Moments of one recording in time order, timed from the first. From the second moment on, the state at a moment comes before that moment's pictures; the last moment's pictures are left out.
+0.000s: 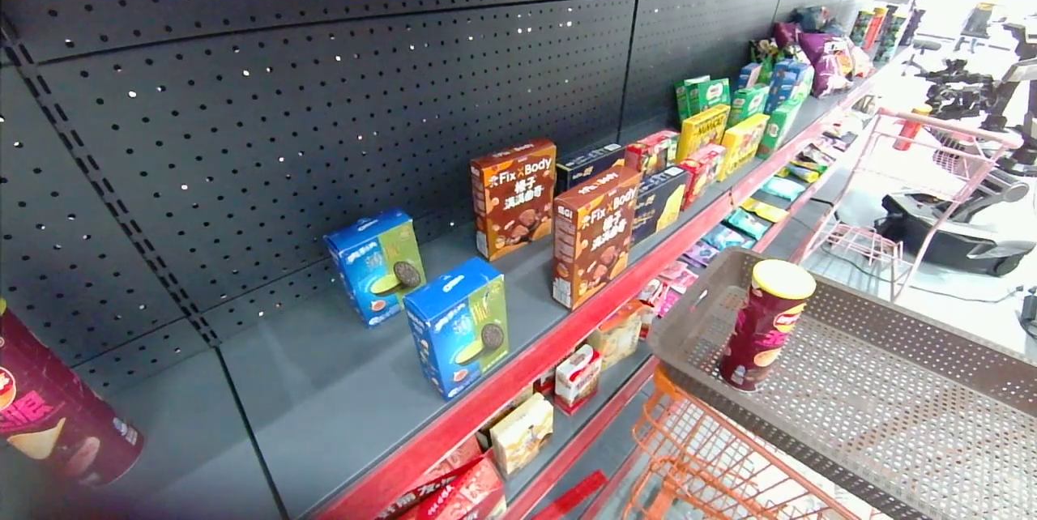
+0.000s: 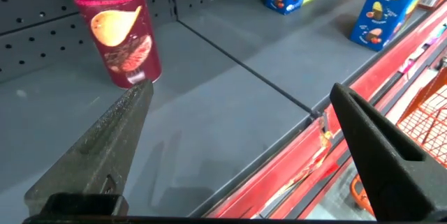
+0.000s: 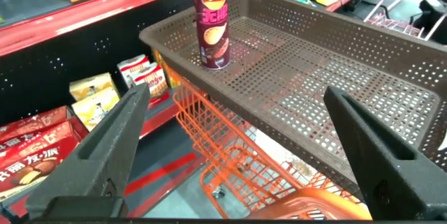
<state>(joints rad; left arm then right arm) 0.00 0.00 0.00 0.00 0.05 -0.03 0.00 0.00 0.00 0.00 0.02 0.01</state>
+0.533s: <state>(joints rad) 0.00 0.00 0.00 0.00 0.05 -0.03 0.00 0.00 0.00 0.00 0.02 0.01</state>
